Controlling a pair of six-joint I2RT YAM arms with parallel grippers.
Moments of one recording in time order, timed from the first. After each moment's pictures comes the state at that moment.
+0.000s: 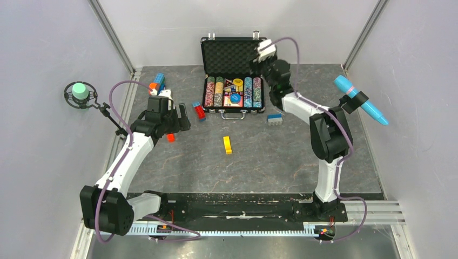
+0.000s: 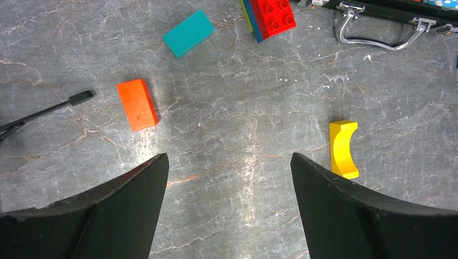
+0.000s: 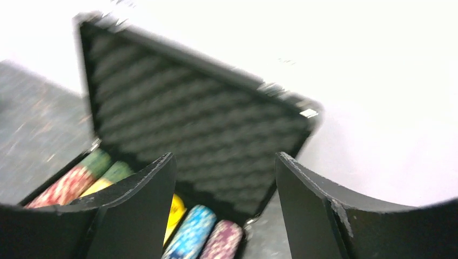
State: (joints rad) left arm -0.19 1.17 0.95 -0.58 -0.02 -0.31; right arm 0.41 1.98 1.39 0.70 -0.02 -0.26
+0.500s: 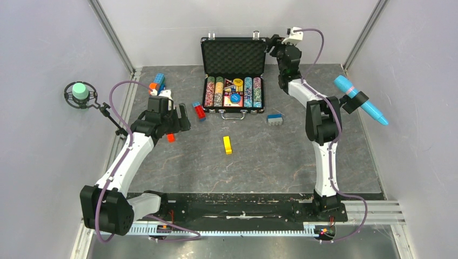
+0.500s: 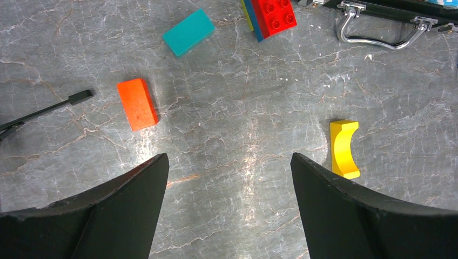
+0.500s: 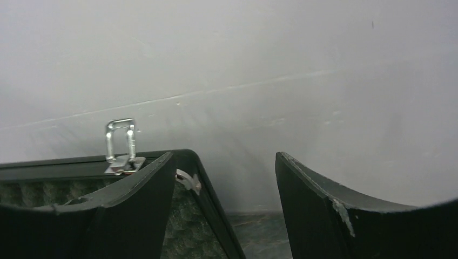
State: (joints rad) left arm -0.19 1.17 0.94 -0.57 -0.02 -0.31; right arm 0.23 2.30 1.87 0.64 0.13 0.18
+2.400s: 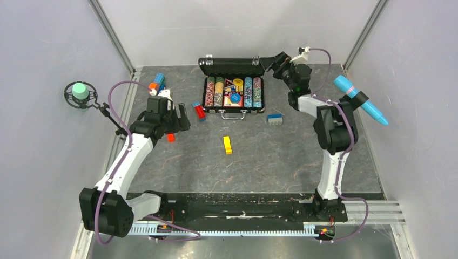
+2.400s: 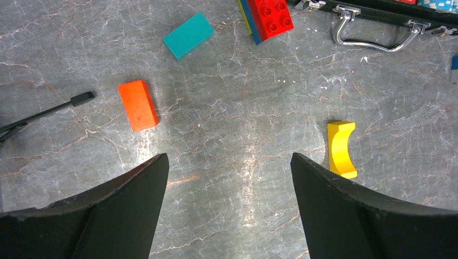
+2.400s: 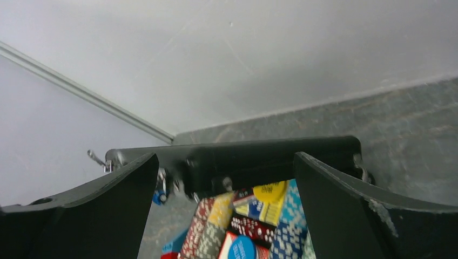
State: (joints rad) left arm -0.19 1.15 0.94 -0.57 -0.02 -0.31; right arm 0.17 2.12 1.41 0.81 -0.27 0.82
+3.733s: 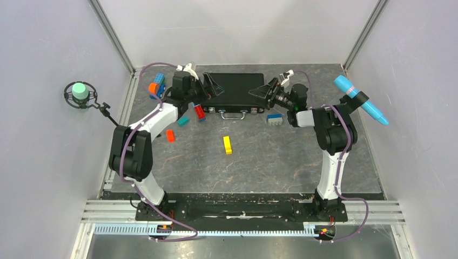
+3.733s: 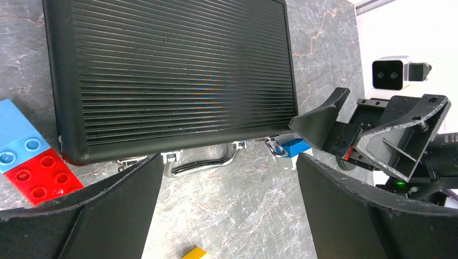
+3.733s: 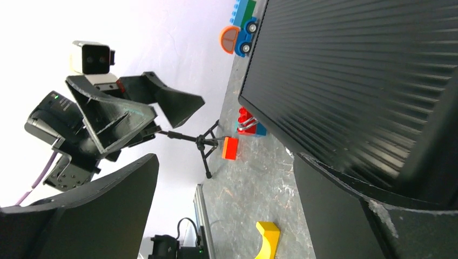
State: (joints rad) left arm -0.28 1.69 1.20 0.04 0.28 -0.64; right arm 0.18 2.08 1.08 0.96 -0.80 1.15
